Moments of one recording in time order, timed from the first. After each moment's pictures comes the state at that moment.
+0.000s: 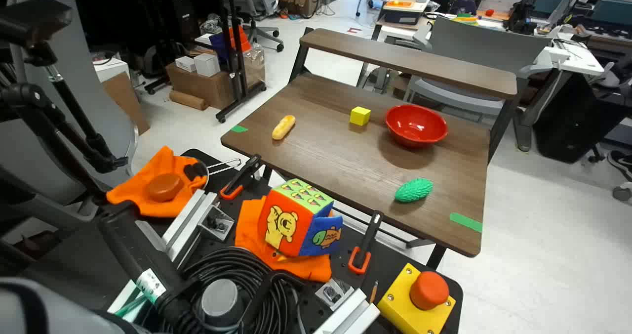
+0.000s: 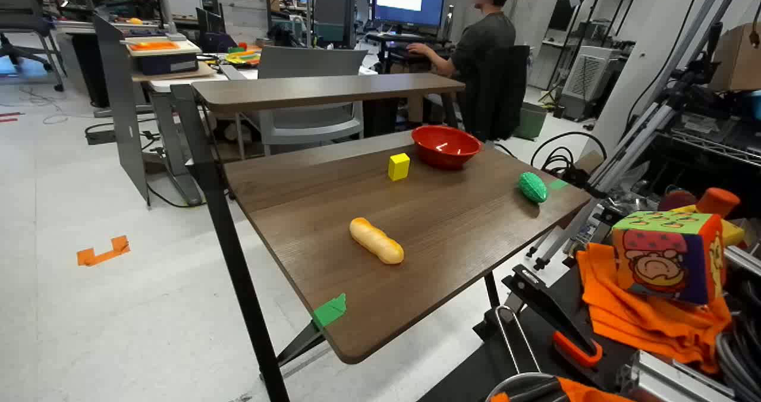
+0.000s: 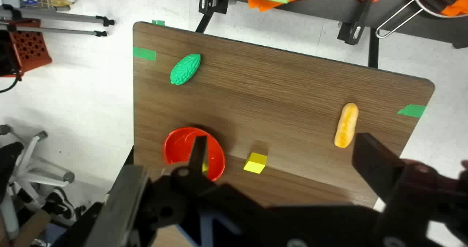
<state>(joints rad) 0.05 -0.60 0.23 -2.50 -0.17 1.98 0.07</state>
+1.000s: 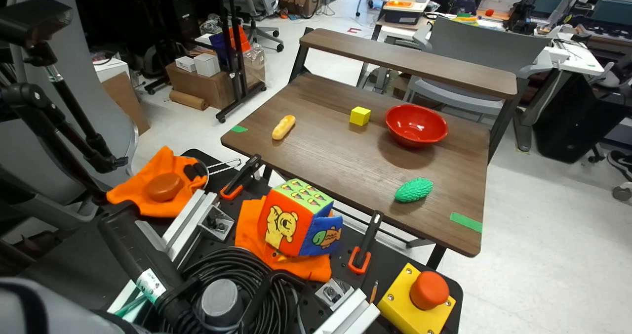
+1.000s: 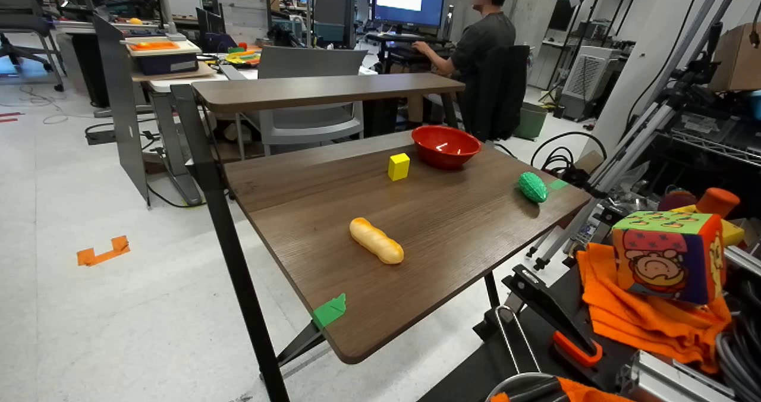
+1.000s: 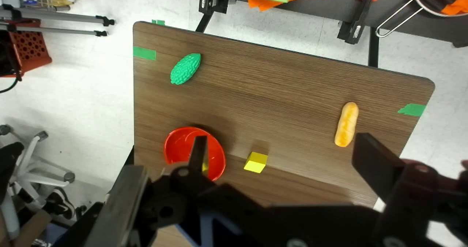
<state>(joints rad) 0.05 -0.60 0.23 -2.50 -0.17 1.98 0.08</state>
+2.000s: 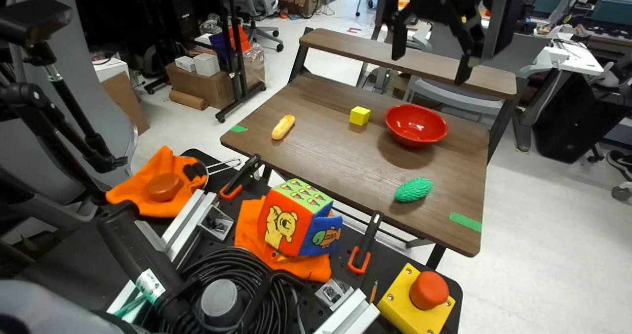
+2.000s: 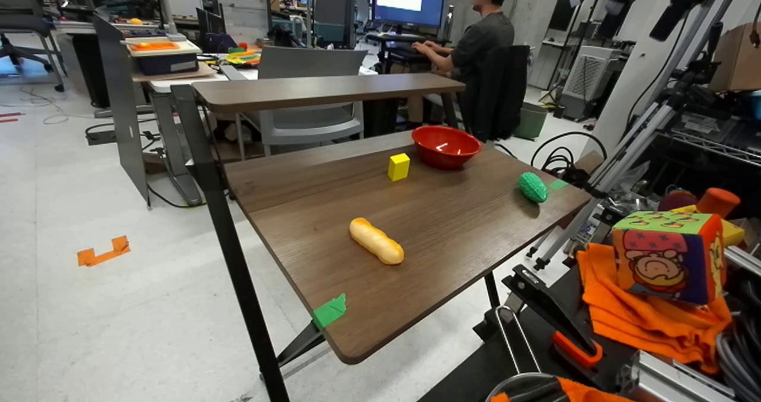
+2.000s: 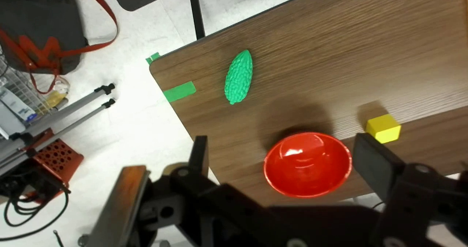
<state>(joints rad) -0.20 -0.34 -0.01 -2.63 -0.17 2.49 0.27</state>
